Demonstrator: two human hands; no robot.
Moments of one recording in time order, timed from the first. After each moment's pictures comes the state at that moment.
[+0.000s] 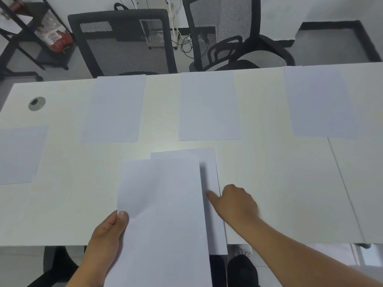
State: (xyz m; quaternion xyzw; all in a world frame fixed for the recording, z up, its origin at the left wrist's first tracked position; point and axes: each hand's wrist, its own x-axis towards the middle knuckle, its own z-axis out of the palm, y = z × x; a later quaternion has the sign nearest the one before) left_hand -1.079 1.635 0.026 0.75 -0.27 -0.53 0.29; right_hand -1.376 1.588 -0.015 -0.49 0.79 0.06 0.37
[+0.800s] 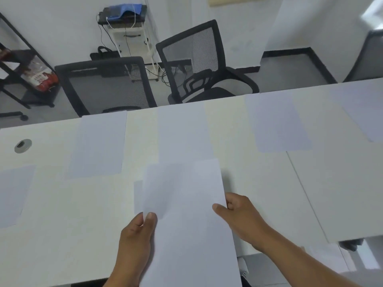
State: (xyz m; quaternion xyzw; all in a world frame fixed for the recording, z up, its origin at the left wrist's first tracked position) left_hand -1.188 1.609 0.066 0.71 -0.34 -0.54 0.29; right_hand -1.458 1.616 0.036 -0.39 0.68 -0.26 0.57
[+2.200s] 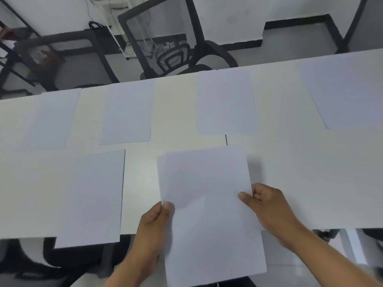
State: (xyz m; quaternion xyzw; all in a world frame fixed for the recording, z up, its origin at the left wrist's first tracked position) left_hand -1.481 1.697 0.044 0.69 -0.26 -0.63 0.25; right_hand -1.771 1.700 0.012 -0.37 0.69 -0.29 0.55
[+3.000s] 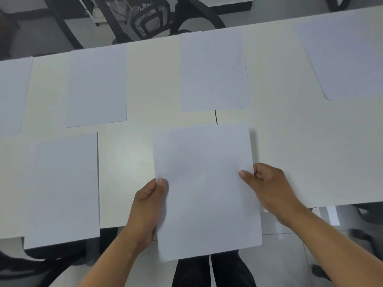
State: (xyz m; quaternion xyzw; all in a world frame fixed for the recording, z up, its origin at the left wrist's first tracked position) left_hand -1.496 1.669 0.001 0.69 -0.25 -0.64 0.23; right_hand -1.791 1.697 -0.028 -0.36 0.74 -0.26 0.50
